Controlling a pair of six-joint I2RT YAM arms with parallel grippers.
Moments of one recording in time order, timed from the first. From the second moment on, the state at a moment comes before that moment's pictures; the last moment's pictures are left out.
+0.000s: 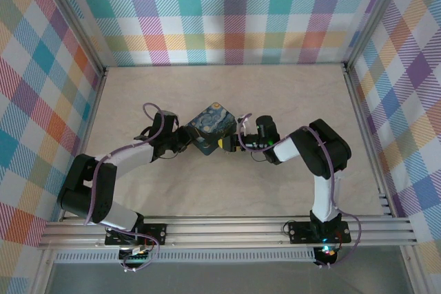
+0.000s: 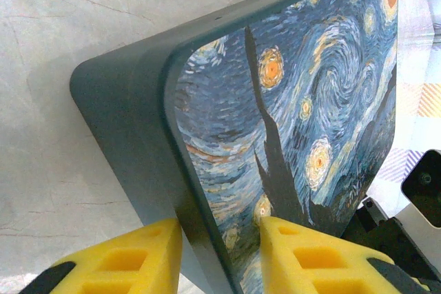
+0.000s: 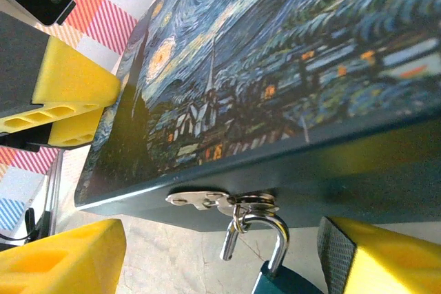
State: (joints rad) left arm -0.36 1.48 0.72 -0.03 0.32 -0.97; right arm 0.53 1.97 0.74 0.79 -0.73 0.53
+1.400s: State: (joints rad) left arm -0.36 1.47 0.72 -0.06 0.32 -0.97; right arm 0.53 1.98 0.72 0.86 -0.83 0.57
